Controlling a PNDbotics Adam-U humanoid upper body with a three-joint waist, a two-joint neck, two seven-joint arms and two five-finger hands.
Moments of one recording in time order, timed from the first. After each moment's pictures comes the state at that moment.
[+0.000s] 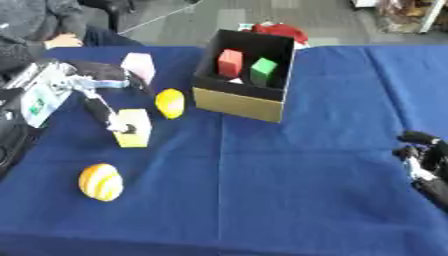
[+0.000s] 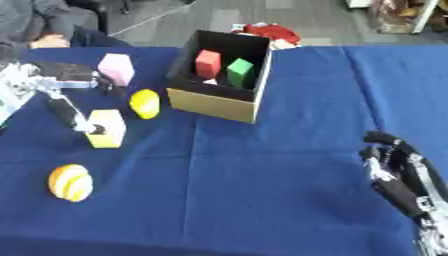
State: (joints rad) left arm -0.73 0.71 -0.36 -1.13 -0.66 -0.45 -0.66; right arm -0.12 -0.25 0.00 -1.58 0.08 -0.20 0.13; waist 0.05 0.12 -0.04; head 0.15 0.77
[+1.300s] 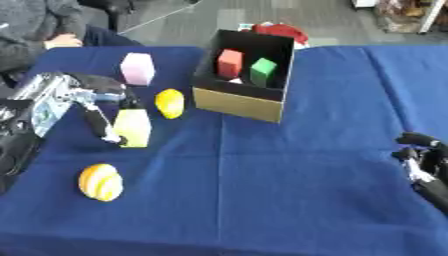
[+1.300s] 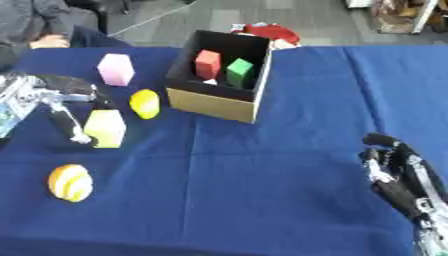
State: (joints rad) left arm -0.72 0.66 -0.32 -1.03 -0.85 -0.48 -0.63; right arm -0.11 -0.25 0.00 -1.57 0.08 -0.20 0.13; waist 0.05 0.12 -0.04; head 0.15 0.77
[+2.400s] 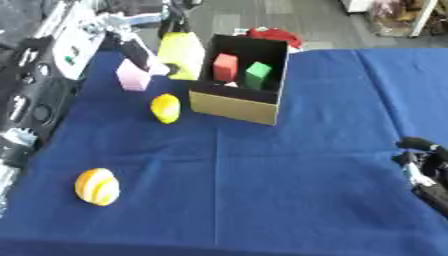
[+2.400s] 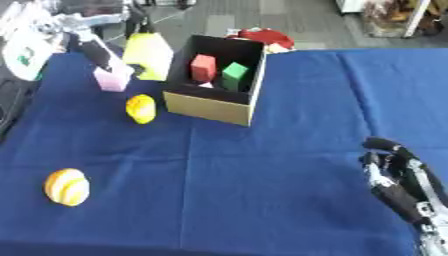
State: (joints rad) left arm -0.98 0.48 -0.19 -1.19 -0.82 -0.53 -0.57; right arm -0.12 -0.25 0.01 -1.56 0.08 -0.21 0.15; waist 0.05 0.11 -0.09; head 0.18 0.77
